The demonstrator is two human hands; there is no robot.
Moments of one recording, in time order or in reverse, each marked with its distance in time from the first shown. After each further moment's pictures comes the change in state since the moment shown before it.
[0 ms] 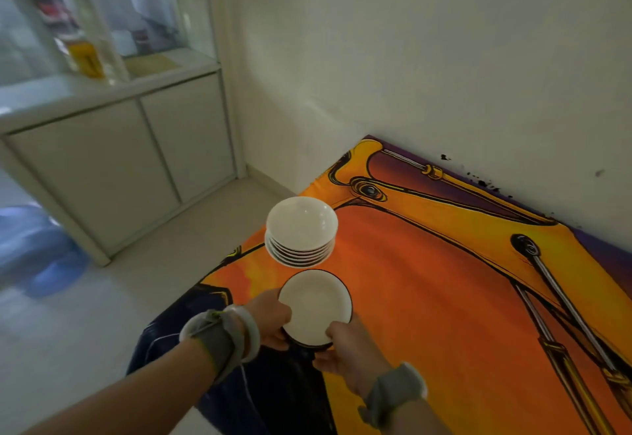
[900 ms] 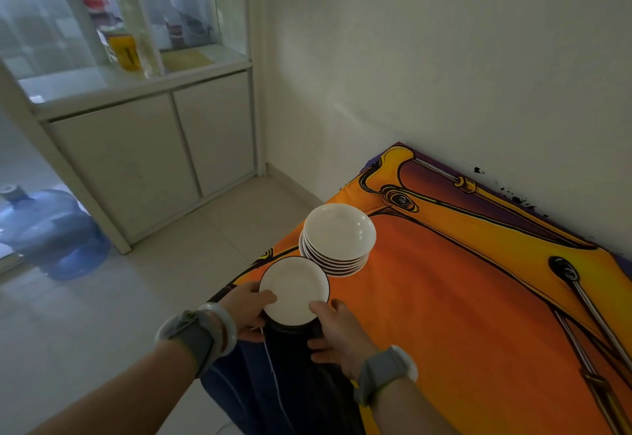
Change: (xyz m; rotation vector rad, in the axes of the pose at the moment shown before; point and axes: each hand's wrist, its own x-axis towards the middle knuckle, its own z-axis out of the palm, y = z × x) left_hand 0.014 -0.038 -0.085 -0.228 0.106 -0.043; right_hand 0.020 -0.022 0.065 -0.198 -0.104 0.008
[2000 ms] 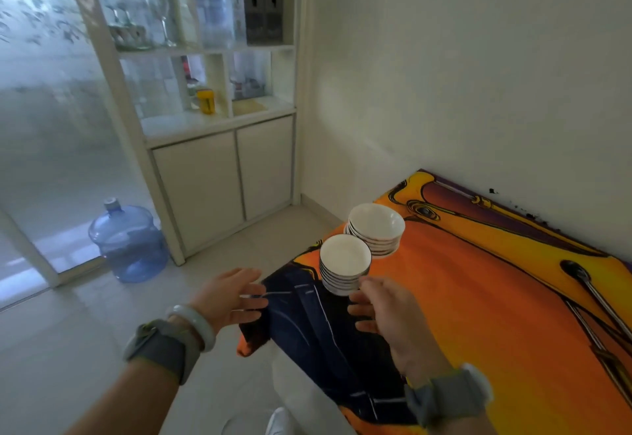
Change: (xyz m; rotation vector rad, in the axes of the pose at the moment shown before) left_hand -0.187 -0.094 -0.093 -0.354 0.122 0.296; right_hand -0.180 0.039 0.048 0.003 0.137 -0.571
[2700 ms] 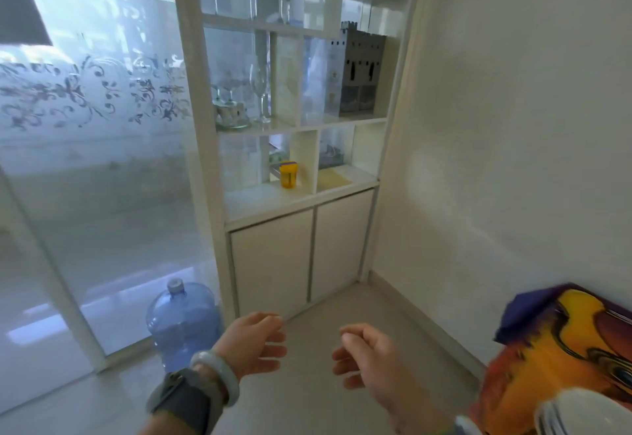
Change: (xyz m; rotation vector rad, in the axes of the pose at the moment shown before) left_hand 0.229 0.167 -0.247 -0.033 0.102 0.030; right_hand 0.257 -0.123 0.322 -0.069 -0.271 -0.033
